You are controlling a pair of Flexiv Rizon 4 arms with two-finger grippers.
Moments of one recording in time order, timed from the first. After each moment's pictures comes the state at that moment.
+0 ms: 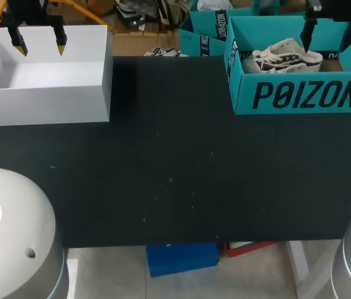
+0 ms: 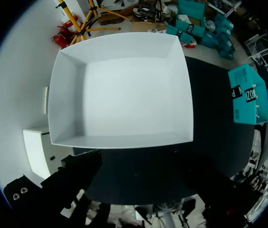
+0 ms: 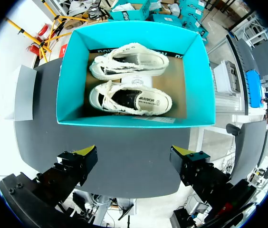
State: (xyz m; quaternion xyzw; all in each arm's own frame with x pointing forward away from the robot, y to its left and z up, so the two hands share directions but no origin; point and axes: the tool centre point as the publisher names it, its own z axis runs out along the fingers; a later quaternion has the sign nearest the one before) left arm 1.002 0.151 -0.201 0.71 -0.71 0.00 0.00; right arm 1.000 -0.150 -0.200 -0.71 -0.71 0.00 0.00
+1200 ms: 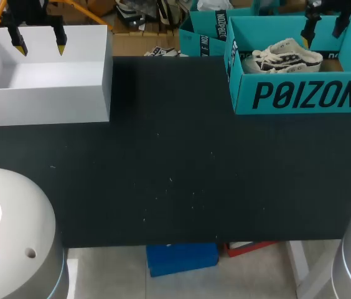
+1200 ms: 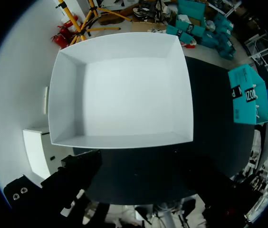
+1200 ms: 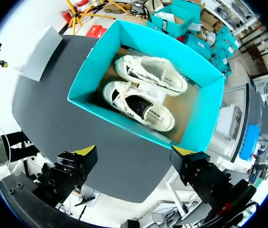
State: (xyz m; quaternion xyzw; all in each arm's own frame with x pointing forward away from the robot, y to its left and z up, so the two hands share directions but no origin) left arm 1.002 0.151 -0.201 0.71 -0.71 0.00 0.00; right arm 1.011 -0.146 -0.179 -0.52 -0.85 0.00 -0.01
